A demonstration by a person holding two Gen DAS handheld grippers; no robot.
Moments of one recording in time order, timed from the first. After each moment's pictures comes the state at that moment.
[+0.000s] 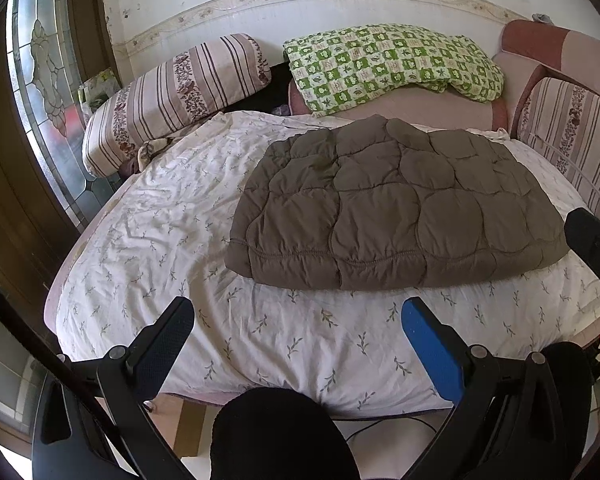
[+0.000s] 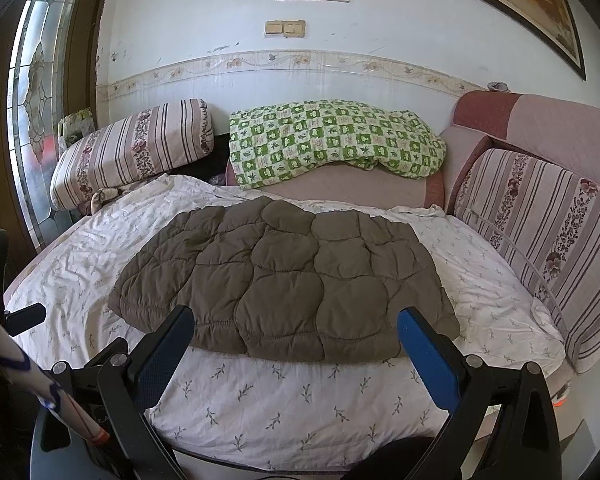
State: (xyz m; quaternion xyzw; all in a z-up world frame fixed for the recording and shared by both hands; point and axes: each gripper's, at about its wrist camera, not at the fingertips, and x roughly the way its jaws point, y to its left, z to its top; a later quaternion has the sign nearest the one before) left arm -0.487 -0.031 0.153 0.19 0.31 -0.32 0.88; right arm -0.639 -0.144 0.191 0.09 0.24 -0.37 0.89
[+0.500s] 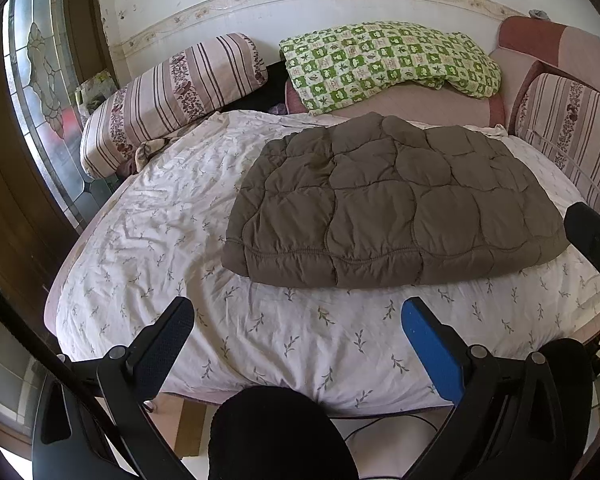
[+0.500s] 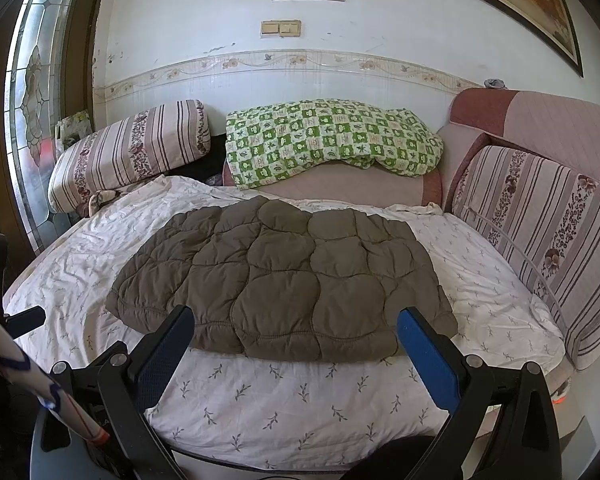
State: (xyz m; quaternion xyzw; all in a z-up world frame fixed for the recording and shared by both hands) left arm -0.492 -0.032 0.148 0.19 0.31 -0.32 0.87; right arm -0.642 -0.146 0.189 0.10 0.24 -0.37 0.89
